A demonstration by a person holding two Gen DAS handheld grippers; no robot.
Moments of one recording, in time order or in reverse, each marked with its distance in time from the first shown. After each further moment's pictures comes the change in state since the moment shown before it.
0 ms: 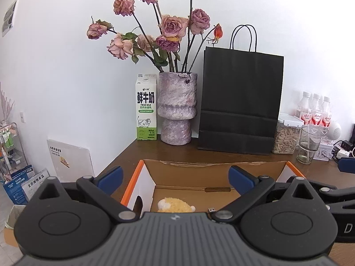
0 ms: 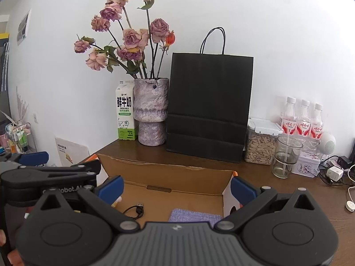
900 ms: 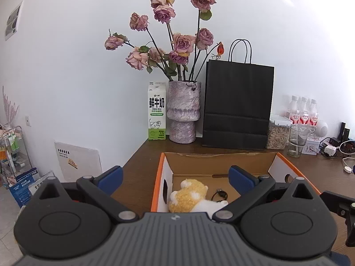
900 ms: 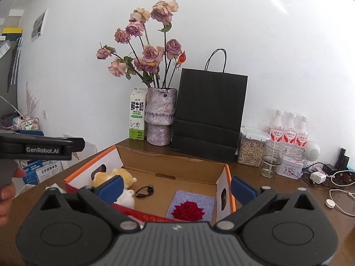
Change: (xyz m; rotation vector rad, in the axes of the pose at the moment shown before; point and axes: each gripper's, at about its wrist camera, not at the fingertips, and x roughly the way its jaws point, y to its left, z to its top) left arm -0.089 0.046 -0.013 0.013 -0.016 -0.023; right arm -0.109 0.015 -0.040 -0.065 -0.052 -0.007
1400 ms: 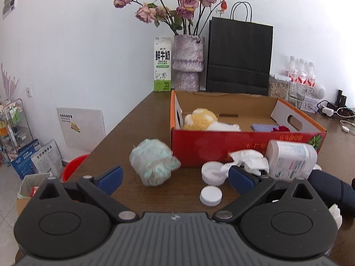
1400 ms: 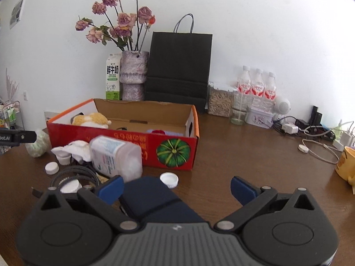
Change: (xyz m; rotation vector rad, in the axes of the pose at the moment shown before) left arm -0.027 0.033 -0.091 0.005 0.169 -0.023; right arm -0.048 -0.025 -0.102 0.068 0.139 -0.123
